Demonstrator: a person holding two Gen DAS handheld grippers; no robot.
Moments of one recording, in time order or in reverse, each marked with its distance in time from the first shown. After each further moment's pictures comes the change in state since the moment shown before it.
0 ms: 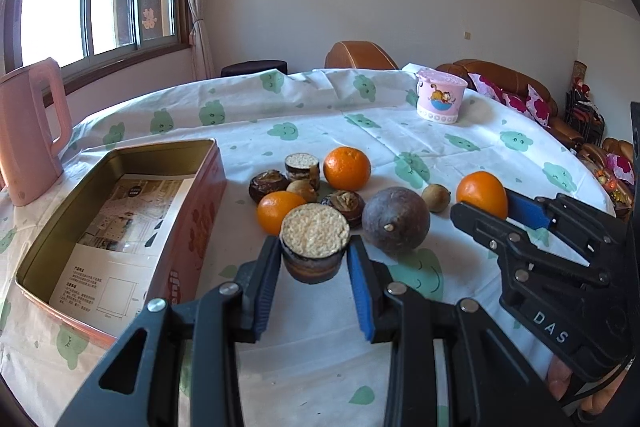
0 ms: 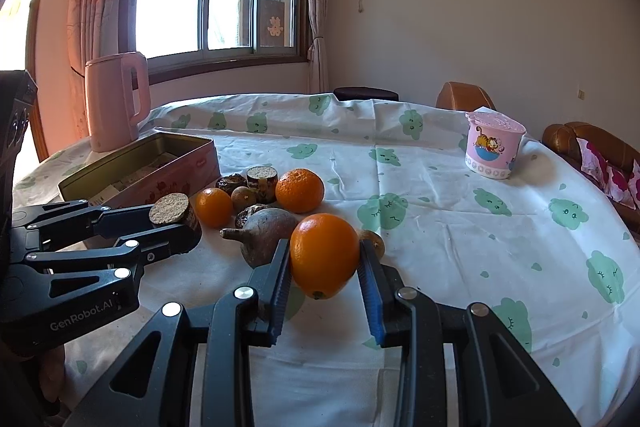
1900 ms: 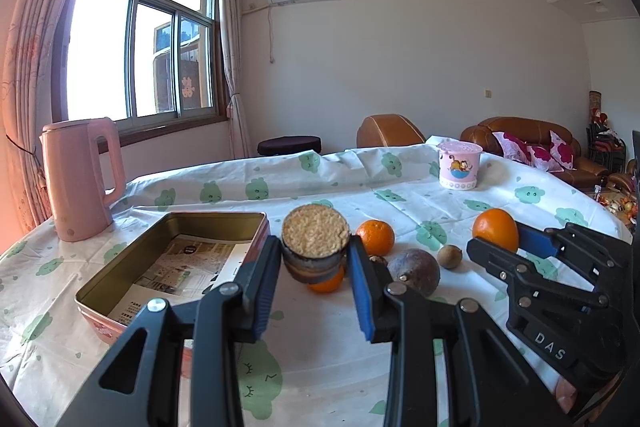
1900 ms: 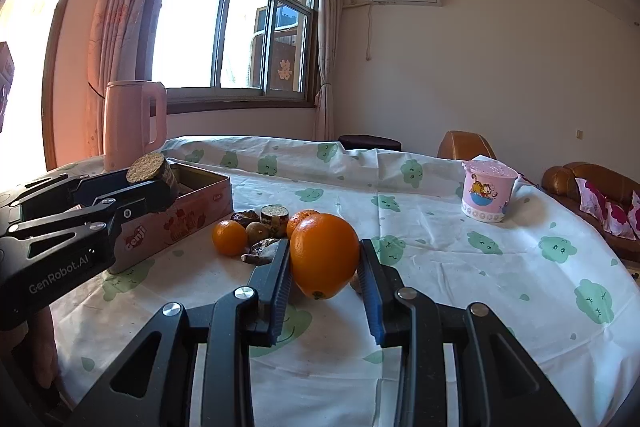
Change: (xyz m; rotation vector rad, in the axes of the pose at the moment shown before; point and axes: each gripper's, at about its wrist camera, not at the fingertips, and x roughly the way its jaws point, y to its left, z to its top) left arm -0.048 -0.001 -0.006 0.005 -0.301 0.138; right arm -0.025 0.007 -0.006 -0.051 -0.187 -0.002
